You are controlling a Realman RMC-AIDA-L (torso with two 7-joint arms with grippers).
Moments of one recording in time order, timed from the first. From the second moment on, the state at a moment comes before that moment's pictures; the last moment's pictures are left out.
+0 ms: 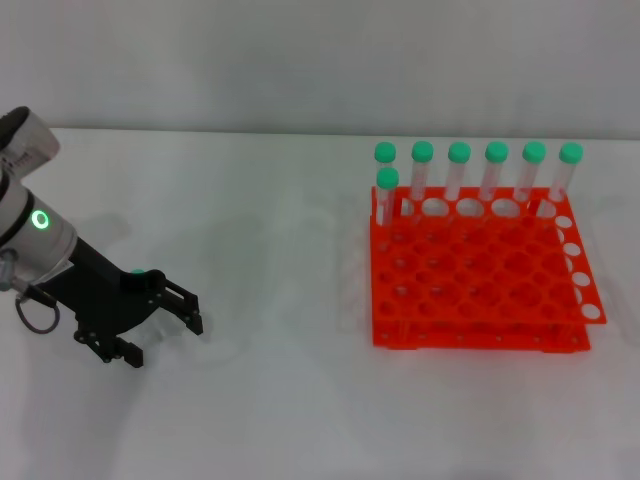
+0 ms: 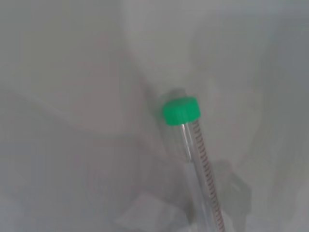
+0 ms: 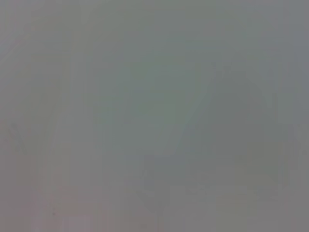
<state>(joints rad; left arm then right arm) -1.12 -1.88 2.85 -0.35 0.56 1.40 -2.89 0.19 2.00 -1.02 -0.23 -0.51 -1.44 0.35</state>
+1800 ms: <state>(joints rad) -1.11 -1.87 2.85 -0.30 0.57 1.33 -2.87 0.20 2.00 -1.02 -0.21 -0.51 -1.44 0.36</state>
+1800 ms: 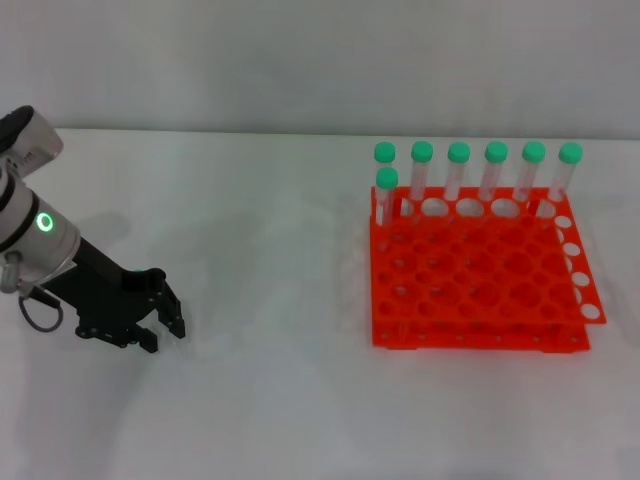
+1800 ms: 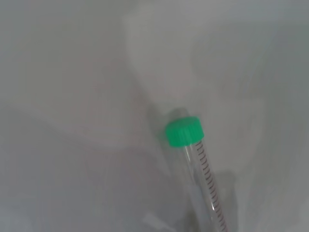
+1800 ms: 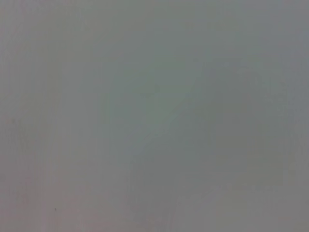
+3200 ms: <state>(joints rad) -1.11 -1.87 2.85 -0.28 0.62 1.33 -2.87 0.20 2.00 -1.01 -0.22 -0.51 -1.39 0.35</state>
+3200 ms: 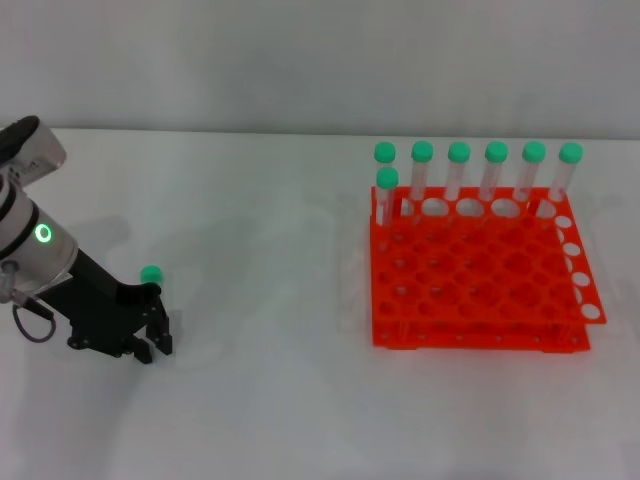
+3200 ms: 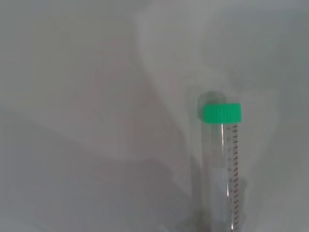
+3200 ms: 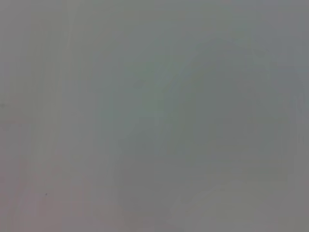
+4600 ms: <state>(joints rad) -1.01 -1.90 2.85 -0.49 0.00 1.77 -1.30 0.27 1.99 -1.37 -0.37 -0.72 -1.49 0.94</state>
